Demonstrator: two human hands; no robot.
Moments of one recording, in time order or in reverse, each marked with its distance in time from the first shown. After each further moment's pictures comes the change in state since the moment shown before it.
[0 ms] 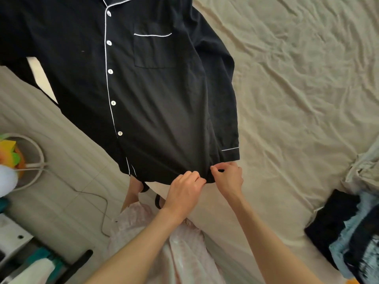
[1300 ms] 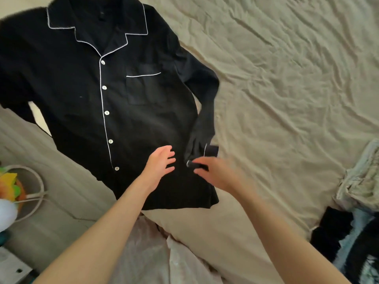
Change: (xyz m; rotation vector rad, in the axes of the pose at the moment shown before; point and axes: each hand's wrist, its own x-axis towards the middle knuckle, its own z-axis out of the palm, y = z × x) left_hand 0.120 -0.038 -0.085 -1.145 -0.074 -0.993; right_hand 0.043 -0.068 -0.072 -0.161 -0.311 -0.629
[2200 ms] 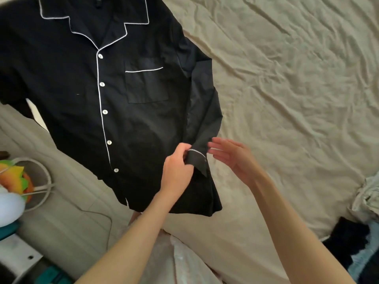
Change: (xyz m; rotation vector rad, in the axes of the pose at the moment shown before) left_hand 0.005 -0.010 0.040 0.492 0.196 0.516; right_hand 0.037 0.039 -0.034 1.163 0.098 0.354
